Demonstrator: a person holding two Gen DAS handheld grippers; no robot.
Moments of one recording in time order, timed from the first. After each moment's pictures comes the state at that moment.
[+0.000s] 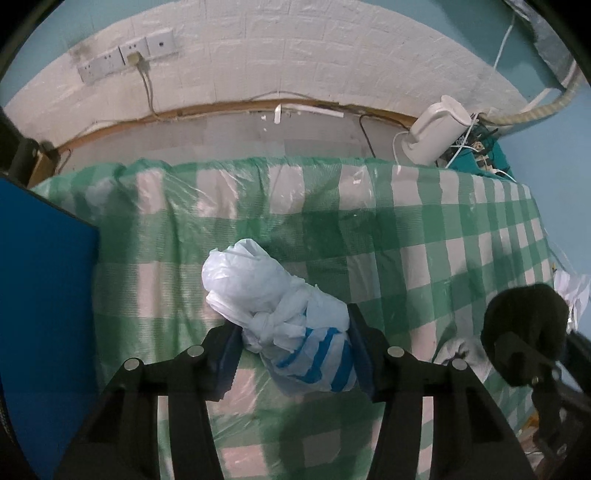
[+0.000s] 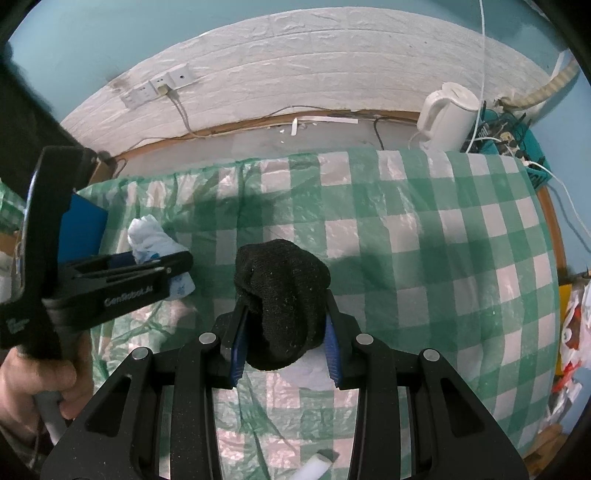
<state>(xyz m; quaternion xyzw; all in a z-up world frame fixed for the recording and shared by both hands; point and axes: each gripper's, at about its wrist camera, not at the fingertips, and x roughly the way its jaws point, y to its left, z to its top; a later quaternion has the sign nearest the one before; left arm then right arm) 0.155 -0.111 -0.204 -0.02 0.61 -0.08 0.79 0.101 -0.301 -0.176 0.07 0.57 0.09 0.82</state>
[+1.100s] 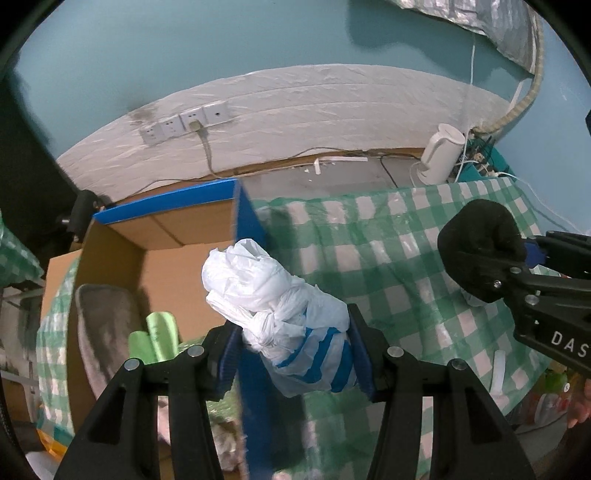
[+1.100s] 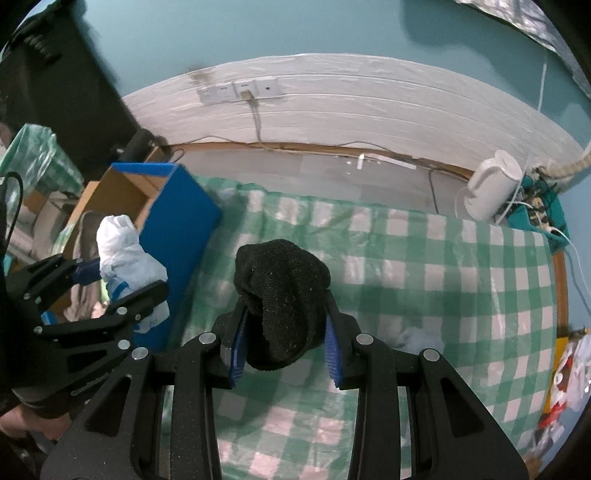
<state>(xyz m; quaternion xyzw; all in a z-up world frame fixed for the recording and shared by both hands) 0.062 -0.012 -0.094 0.06 0.52 -0.05 0.85 0.072 -0.187 -0.098 0.01 0.52 0.17 0.84</state>
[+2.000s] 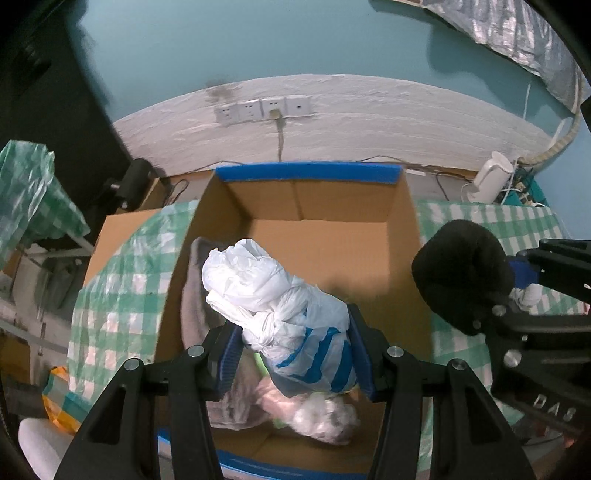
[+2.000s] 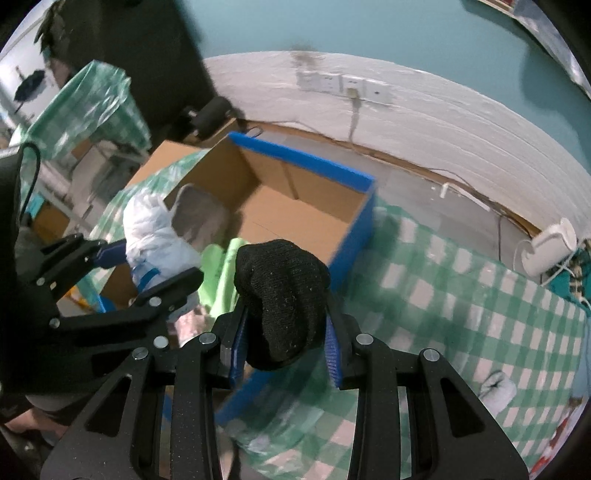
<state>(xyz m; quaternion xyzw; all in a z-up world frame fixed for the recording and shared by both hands) 0.034 0.116 -0.088 0.03 0.51 0.03 0.86 0.057 -0.022 -0.078 -0.06 0.52 0.28 0.81</state>
